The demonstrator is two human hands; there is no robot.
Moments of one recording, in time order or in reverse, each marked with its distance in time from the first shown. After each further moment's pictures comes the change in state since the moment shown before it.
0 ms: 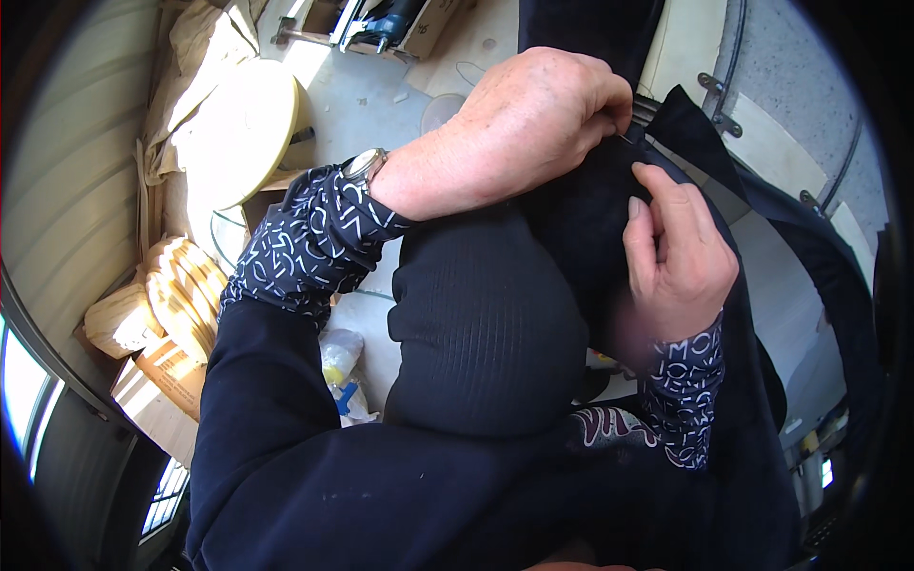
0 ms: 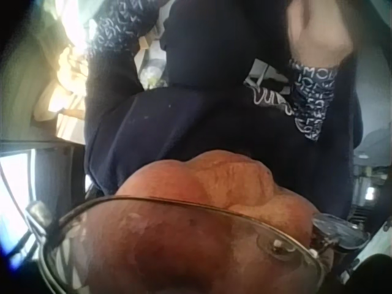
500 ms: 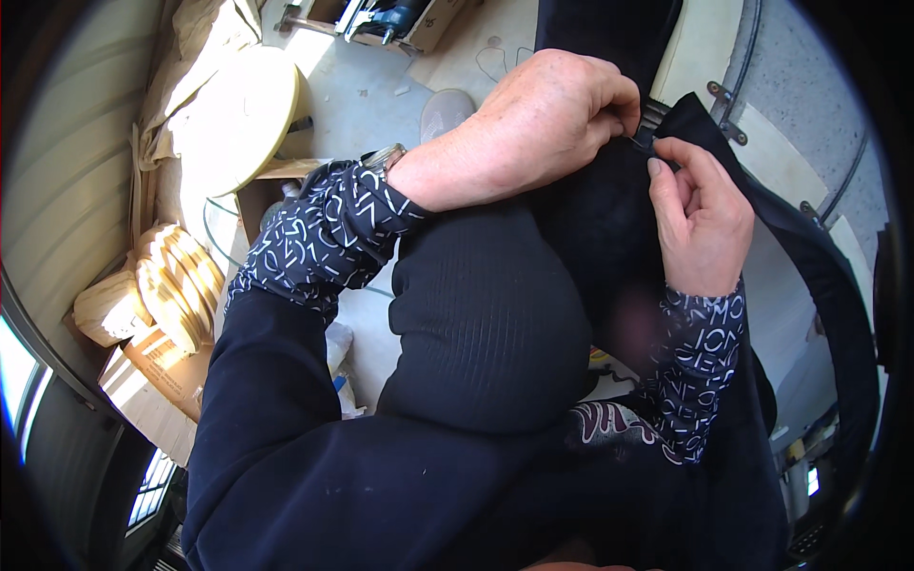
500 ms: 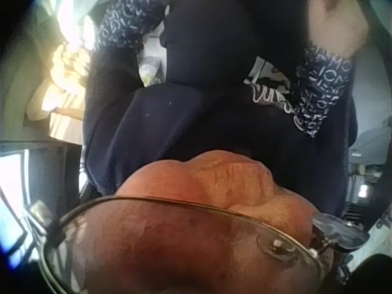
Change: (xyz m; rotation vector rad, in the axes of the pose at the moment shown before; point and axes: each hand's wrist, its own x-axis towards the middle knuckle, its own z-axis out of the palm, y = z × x) left_hand -0.002 -0.005 0.005 -0.117 0.083 -0.040; right_hand 0.032 0.011 -0.002 0.065 -0.064 0.215
